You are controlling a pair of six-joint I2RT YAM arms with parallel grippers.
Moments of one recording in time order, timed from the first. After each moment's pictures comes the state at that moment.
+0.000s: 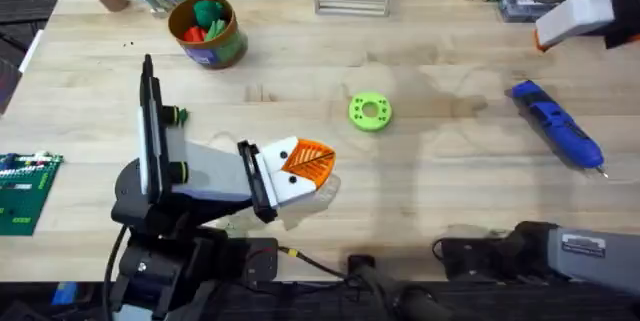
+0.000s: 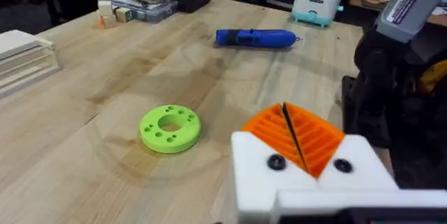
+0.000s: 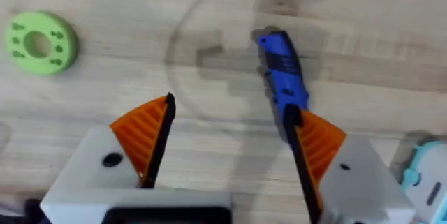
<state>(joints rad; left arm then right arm) -0.17 0.01 0.01 -0.11 1.05 -0.02 -0.22 1.42 1.59 -1.42 -0.05 -0.31</state>
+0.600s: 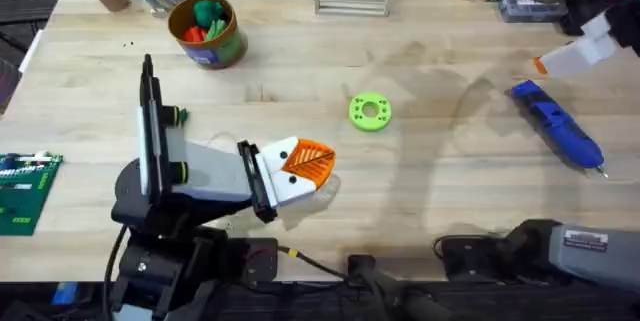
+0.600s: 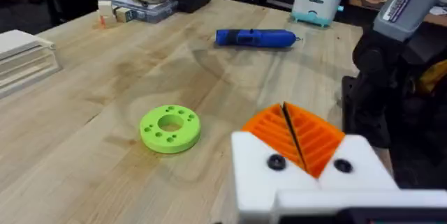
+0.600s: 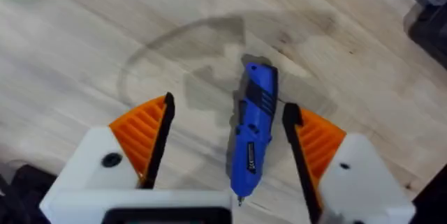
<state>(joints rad) -0.17 0.01 0.01 -0.11 1.05 -0.02 -0.36 1.46 1.46 -1.30 -0.21 -0.91</state>
